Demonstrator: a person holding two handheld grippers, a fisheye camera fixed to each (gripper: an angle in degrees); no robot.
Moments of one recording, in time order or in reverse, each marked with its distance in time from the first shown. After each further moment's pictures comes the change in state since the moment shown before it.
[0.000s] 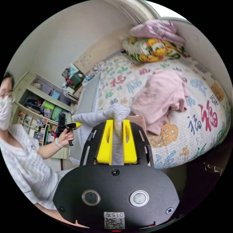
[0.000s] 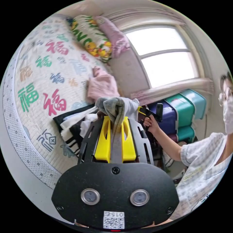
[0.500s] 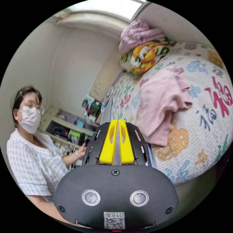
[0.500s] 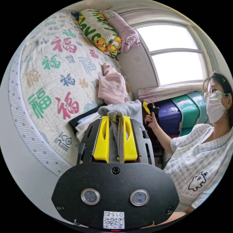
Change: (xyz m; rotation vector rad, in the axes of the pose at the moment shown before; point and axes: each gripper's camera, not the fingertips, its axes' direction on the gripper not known) left arm 0.067 -0.226 -0.008 0.390 -0.310 0.259; right arm 0.193 -0.107 -0.075 -0.132 -0.108 0.043
